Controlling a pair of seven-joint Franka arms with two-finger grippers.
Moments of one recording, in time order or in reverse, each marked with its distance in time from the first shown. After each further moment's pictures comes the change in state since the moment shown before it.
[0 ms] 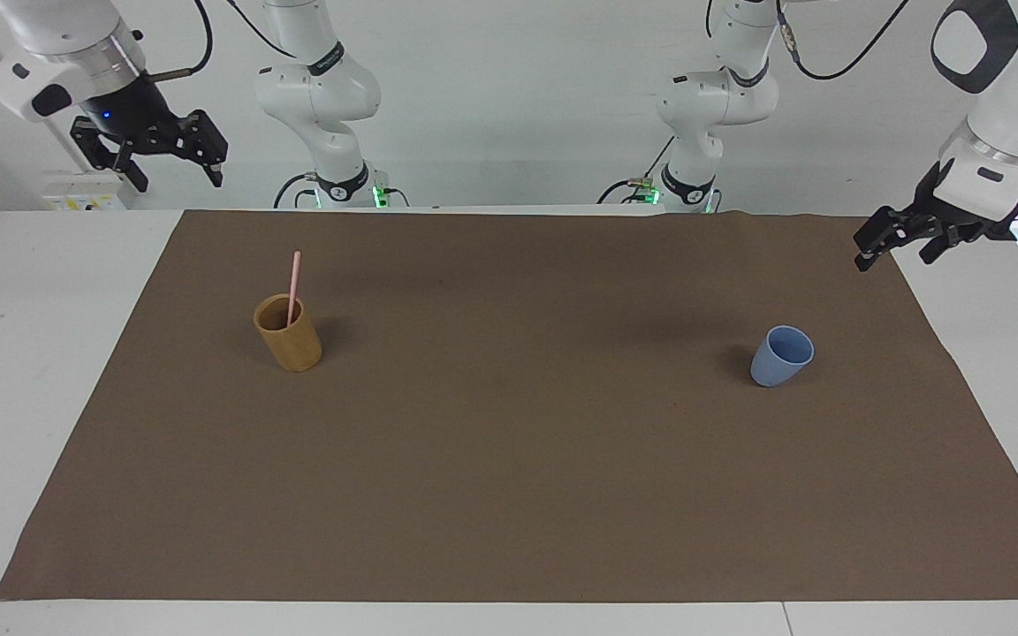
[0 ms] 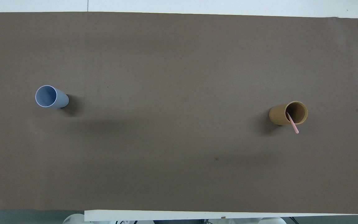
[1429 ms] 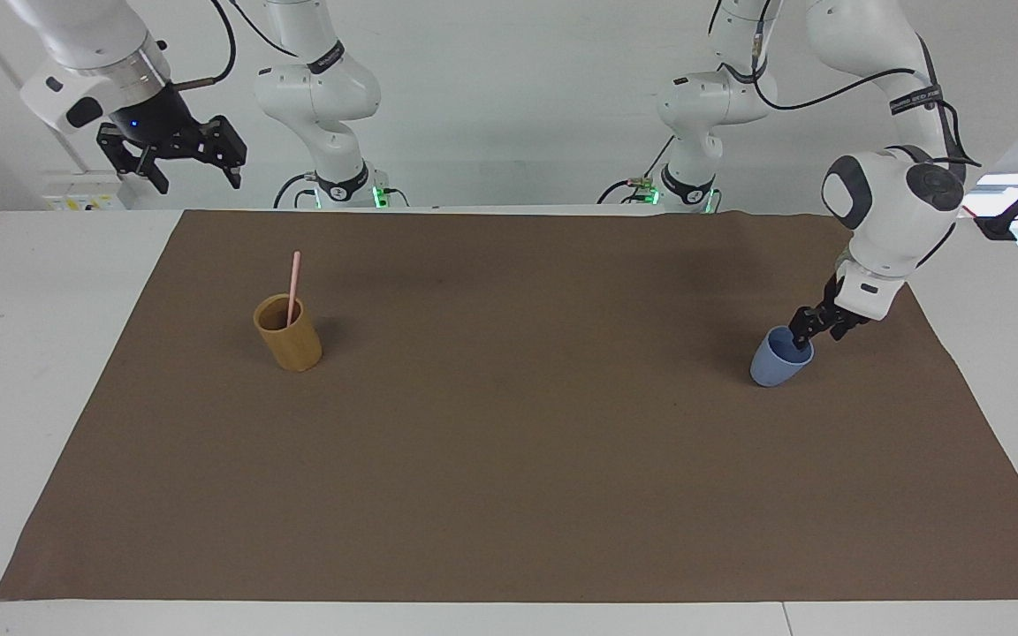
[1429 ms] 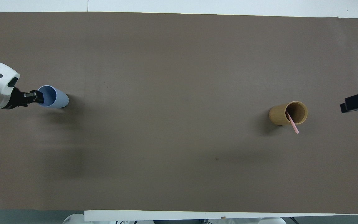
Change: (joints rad) left arm 0.062 -0.049 -0.007 -0.746 0.001 0.771 -0.094; right arm 0.054 -0.049 0.000 -0.179 0.063 0.156 0.113
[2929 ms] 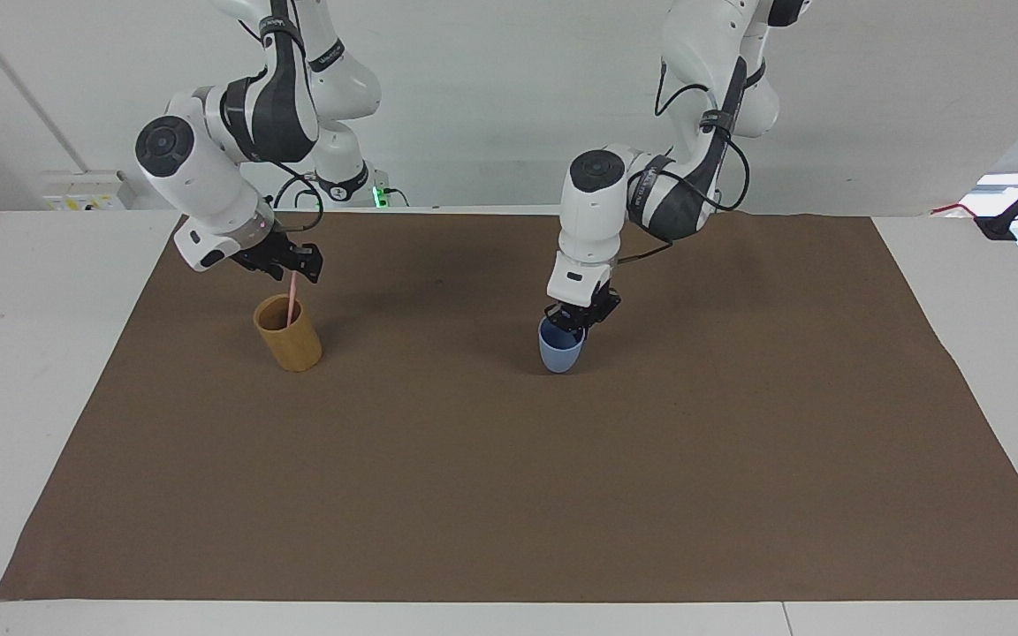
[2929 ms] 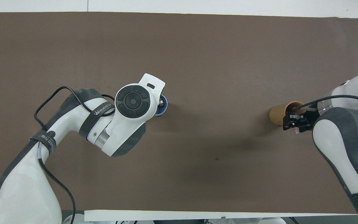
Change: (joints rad) left arm -0.735 0.200 -0.008 0.253 0.095 -0.079 -0.879; right arm 0.030 -0.023 -0.010 -0.523 0.050 0.356 0.150
